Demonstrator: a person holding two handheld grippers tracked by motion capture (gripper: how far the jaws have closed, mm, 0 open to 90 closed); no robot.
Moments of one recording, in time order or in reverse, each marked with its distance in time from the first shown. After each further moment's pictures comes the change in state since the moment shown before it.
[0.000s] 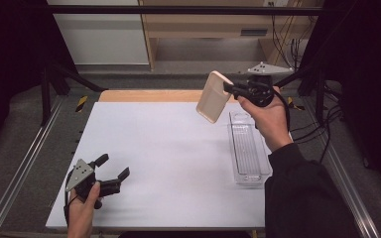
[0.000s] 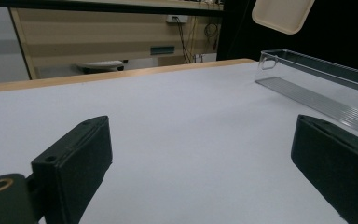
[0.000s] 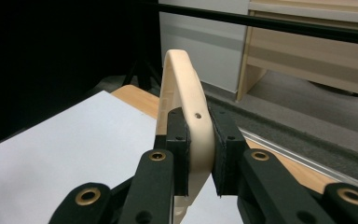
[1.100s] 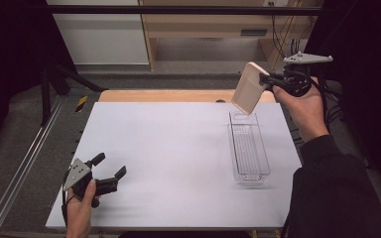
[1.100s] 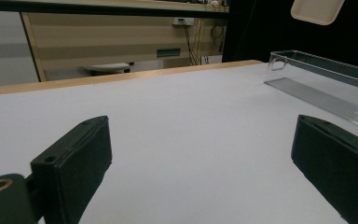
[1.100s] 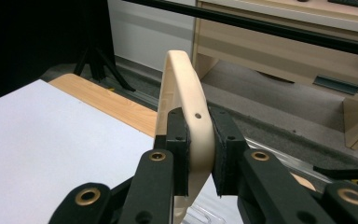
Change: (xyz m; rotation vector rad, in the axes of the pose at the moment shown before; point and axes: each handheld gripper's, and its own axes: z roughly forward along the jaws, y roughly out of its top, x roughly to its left) left arm 0.009 -0.003 -0.001 -0.009 0.020 0.009; right arm -0.068 0.007 -0.046 0.057 -0.169 -0.022
